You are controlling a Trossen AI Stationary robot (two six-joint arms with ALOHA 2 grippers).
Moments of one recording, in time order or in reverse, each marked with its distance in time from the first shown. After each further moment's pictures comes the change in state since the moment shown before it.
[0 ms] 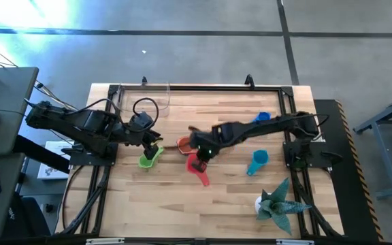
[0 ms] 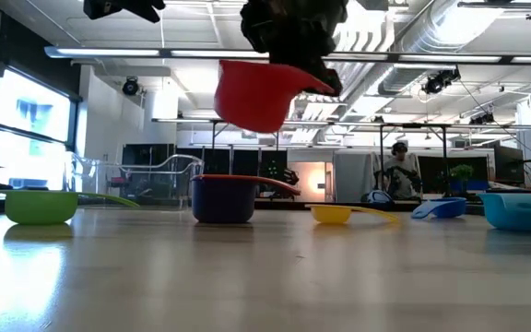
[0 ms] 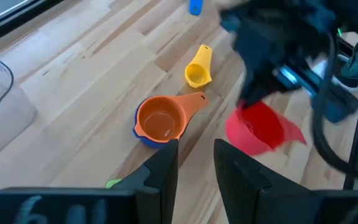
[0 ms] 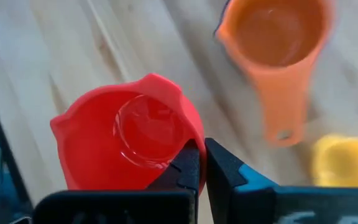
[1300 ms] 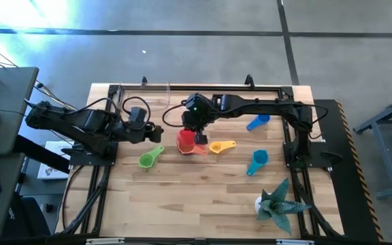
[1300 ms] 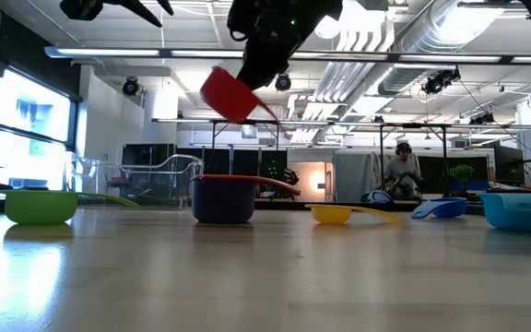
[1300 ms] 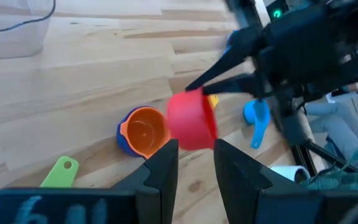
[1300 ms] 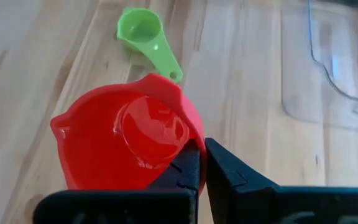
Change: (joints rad) left arm 0.012 0.000 0.000 0.003 -0.129 -0.609; right arm -0.246 0.033 0.109 0.151 -0.120 -0.944
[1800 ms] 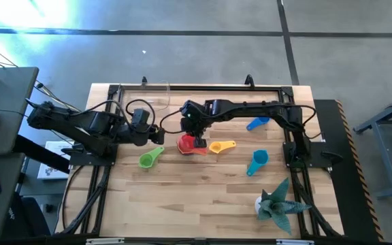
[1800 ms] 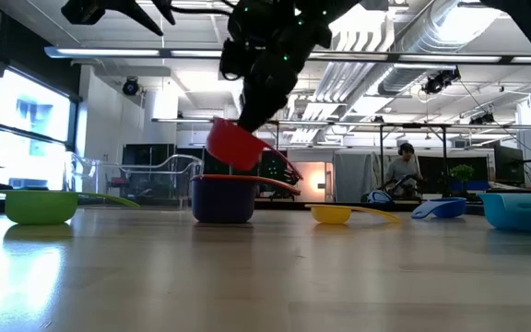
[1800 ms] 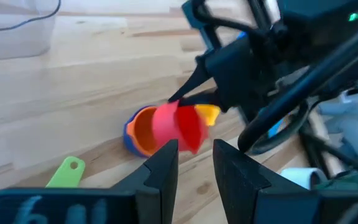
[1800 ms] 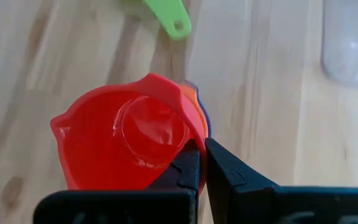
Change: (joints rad) left arm 0.000 0.038 -0.002 -0.007 -0.007 -0.003; right arm -0.007 0.115 -0.002 -0.045 0.008 0.010
